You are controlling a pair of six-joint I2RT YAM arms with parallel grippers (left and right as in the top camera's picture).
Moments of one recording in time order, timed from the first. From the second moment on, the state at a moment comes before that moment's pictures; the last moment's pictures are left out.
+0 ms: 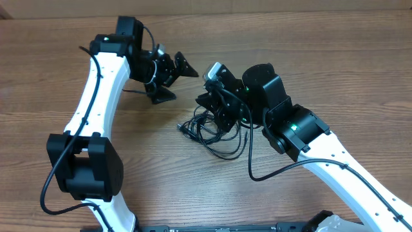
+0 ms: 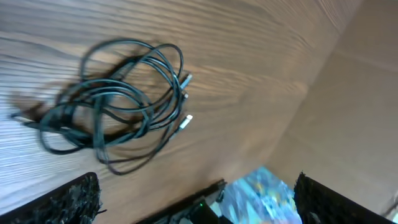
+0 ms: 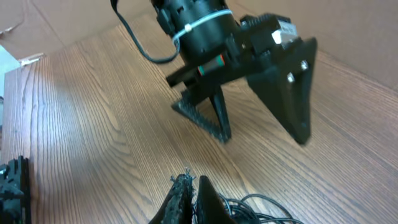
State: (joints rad) left arm -0.11 1.93 1.75 -1.20 0.77 -0.55; right arm 0.62 1.37 1.19 -0.36 -0.41 -0.10
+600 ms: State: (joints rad) left arm -0.13 1.93 1.75 -1.20 0.42 -0.69; right arm 0.61 1.47 1.19 -0.57 -0.09 -0.09
